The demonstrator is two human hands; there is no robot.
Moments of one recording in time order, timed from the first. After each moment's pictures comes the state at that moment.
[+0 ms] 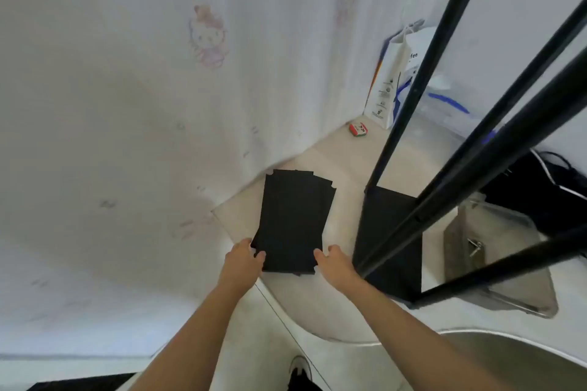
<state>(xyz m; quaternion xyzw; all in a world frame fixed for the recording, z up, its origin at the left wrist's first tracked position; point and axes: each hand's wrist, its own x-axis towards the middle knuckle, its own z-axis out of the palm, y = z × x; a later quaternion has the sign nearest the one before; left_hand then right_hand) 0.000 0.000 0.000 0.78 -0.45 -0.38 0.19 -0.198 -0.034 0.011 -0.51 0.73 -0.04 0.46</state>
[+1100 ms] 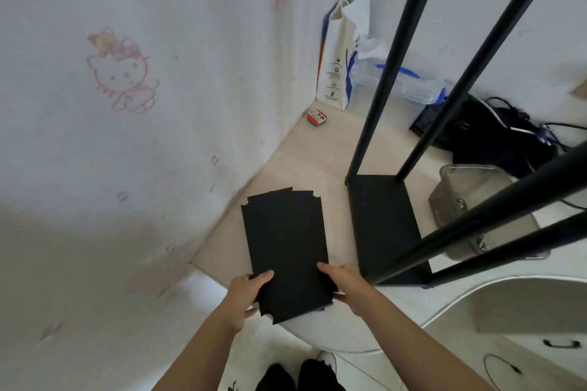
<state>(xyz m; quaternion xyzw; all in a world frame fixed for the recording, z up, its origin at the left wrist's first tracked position) 0.038 -0.071 -0.037 0.70 -0.24 -0.66 0.16 -0.181 -0.053 -0.025 -0.13 0.75 -0.23 0.60</state>
